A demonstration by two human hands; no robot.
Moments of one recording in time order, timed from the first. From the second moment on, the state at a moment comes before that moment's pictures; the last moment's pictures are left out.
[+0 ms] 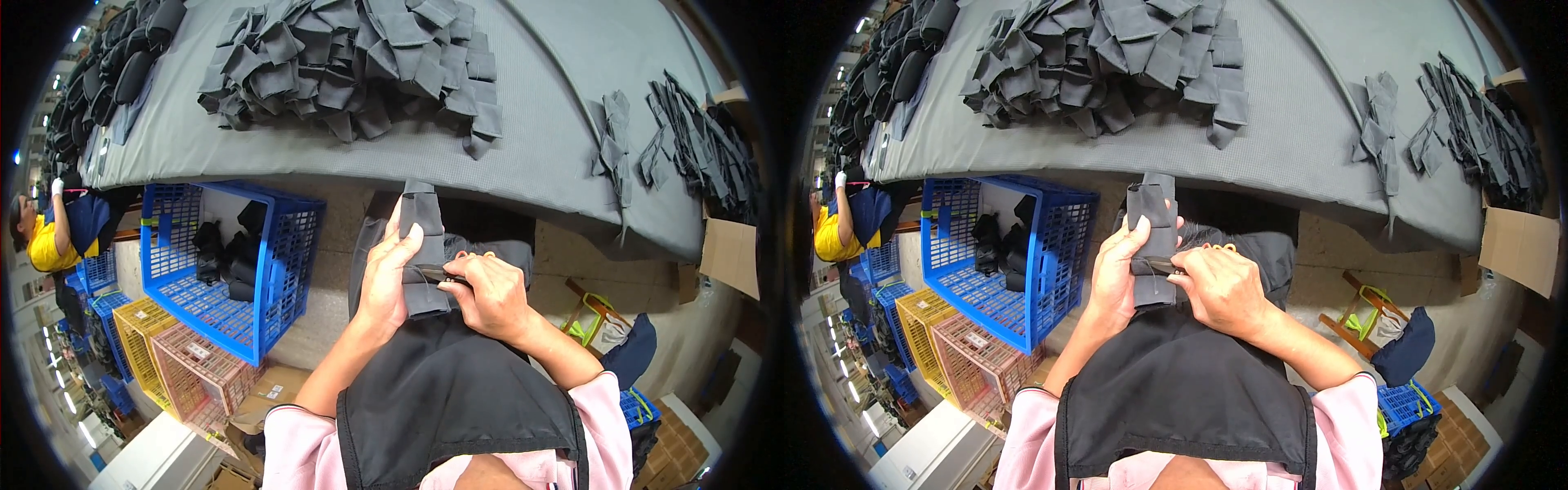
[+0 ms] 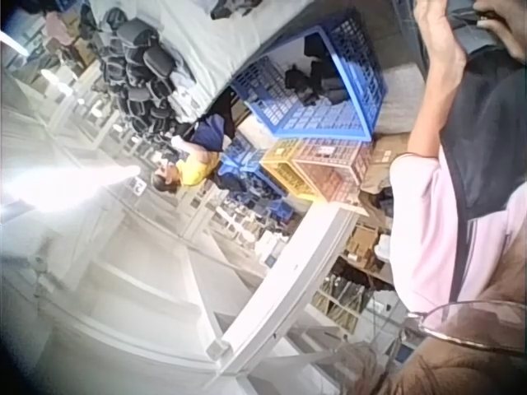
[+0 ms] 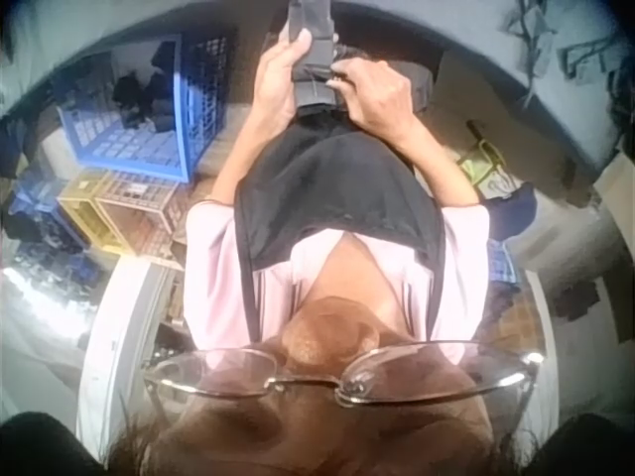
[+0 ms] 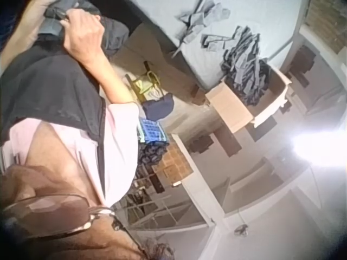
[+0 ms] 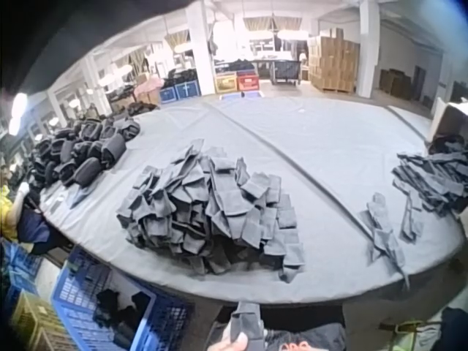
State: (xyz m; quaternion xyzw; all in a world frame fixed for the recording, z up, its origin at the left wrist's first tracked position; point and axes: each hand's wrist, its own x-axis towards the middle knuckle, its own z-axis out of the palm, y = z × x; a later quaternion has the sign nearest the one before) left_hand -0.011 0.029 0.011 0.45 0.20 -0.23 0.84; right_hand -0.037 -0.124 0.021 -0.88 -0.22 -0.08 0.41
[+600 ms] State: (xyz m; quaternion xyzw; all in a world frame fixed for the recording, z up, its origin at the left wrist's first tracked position) left_hand -0.010 0.034 0.019 0.41 0.21 -0.26 0.85; right_hand -0.050 -0.135 0.026 -0.58 0.11 0.19 0.78
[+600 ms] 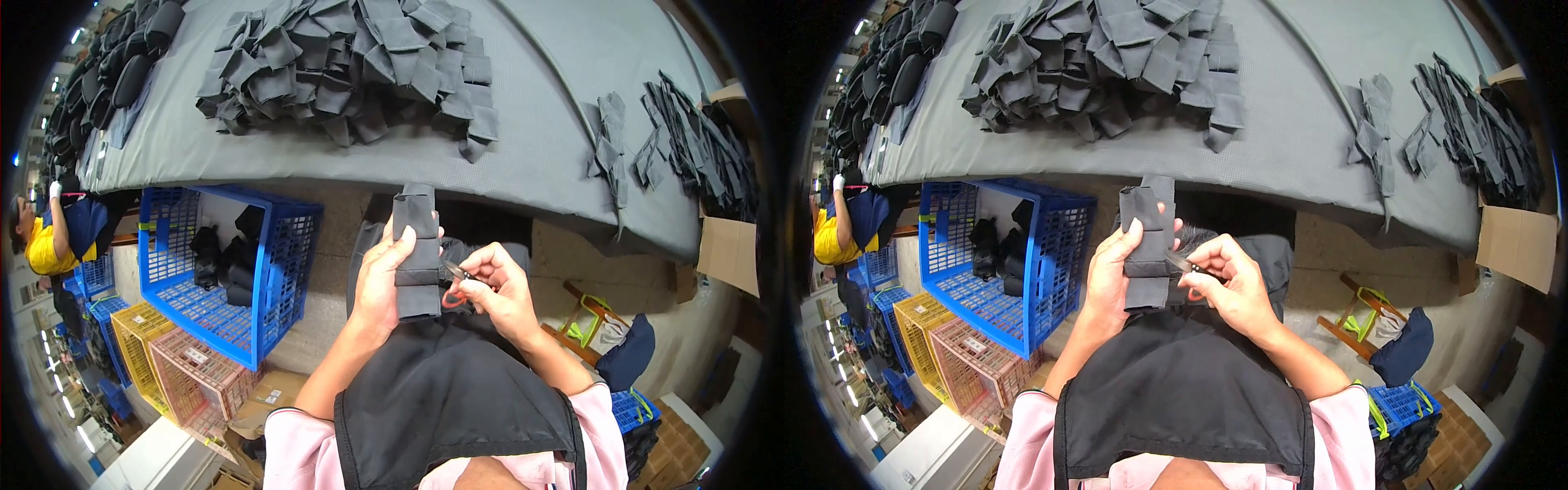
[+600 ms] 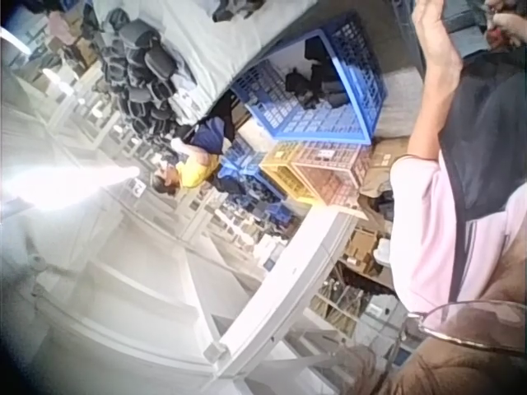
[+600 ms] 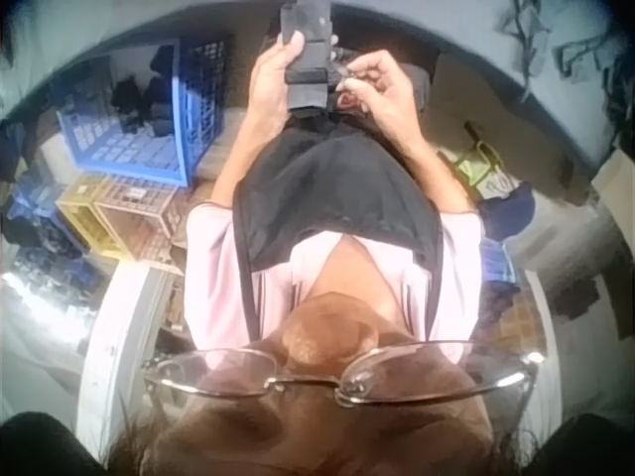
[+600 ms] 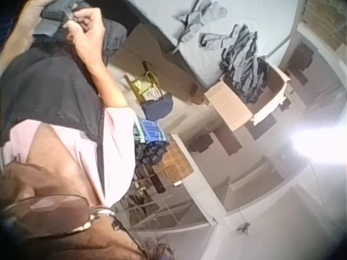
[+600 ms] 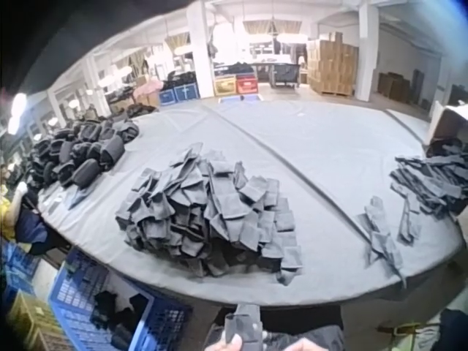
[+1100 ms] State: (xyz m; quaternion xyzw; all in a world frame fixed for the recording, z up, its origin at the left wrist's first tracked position) left_hand -0.010 0.039 0.007 0.19 0.19 -0.27 0.92; right_hand -0.047 -0.126 0.022 -0.68 0.00 0.14 0.72
